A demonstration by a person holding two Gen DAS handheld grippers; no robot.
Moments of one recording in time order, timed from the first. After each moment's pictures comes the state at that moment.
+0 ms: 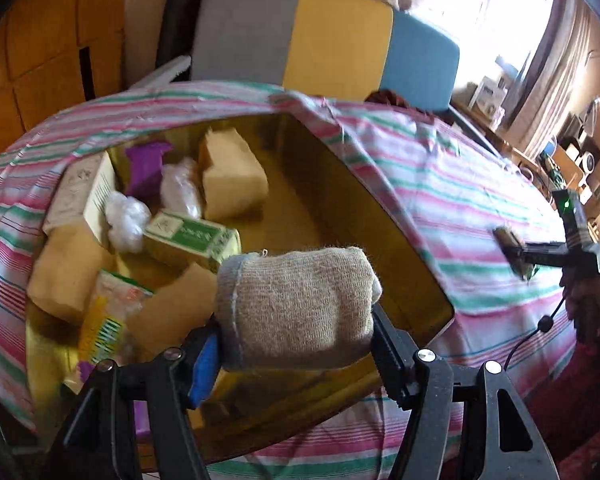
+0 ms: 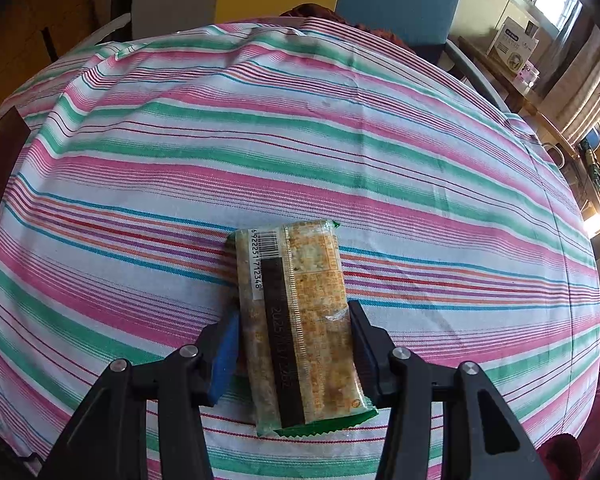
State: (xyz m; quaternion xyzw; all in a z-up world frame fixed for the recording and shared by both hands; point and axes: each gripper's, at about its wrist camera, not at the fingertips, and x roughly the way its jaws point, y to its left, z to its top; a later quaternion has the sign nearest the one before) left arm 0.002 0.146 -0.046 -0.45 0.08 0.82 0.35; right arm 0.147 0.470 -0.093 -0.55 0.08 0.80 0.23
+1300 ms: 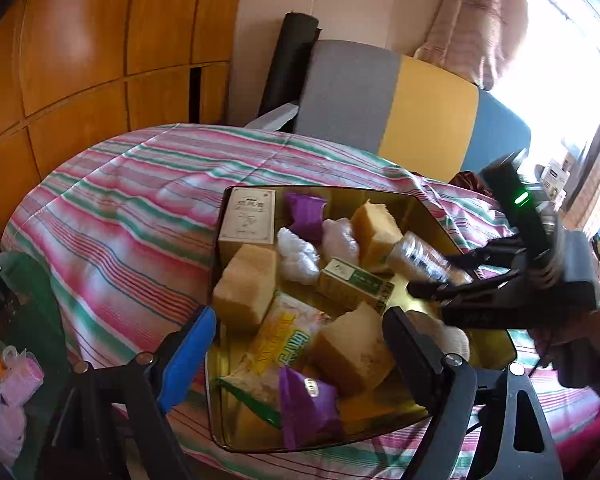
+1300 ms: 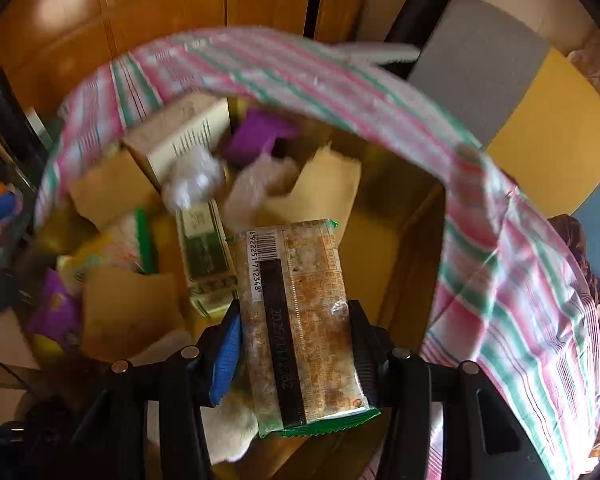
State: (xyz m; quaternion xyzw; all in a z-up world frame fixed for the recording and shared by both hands) left arm -0.019 0.030 -0.009 -0.37 -0.01 0.90 0.21; right arm -0.052 0.146 -0.051 -0.53 -0.12 0.83 -0.08
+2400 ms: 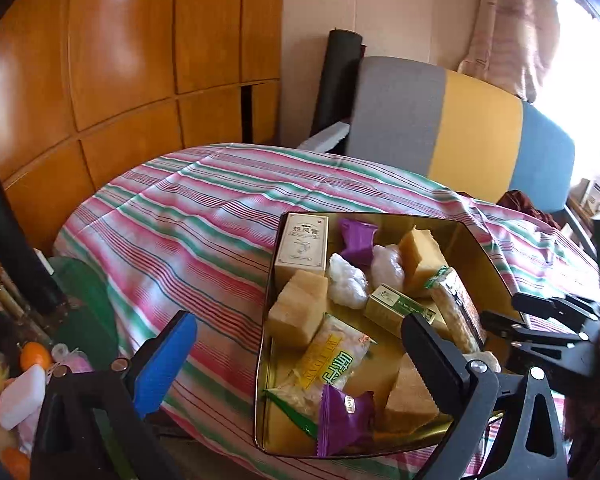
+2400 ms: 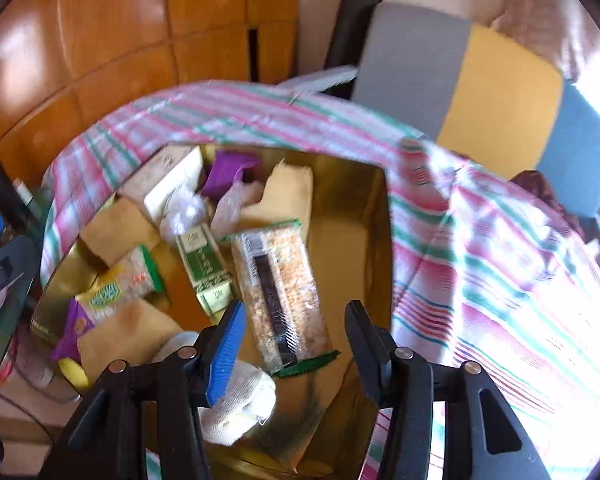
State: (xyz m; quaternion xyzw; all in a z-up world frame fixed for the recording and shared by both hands) left arm -0.013 0.028 0.012 -0.34 0.01 0.93 0.11; right arm -0.001 0.159 -0.023 -0.43 -0.02 0.90 0.01
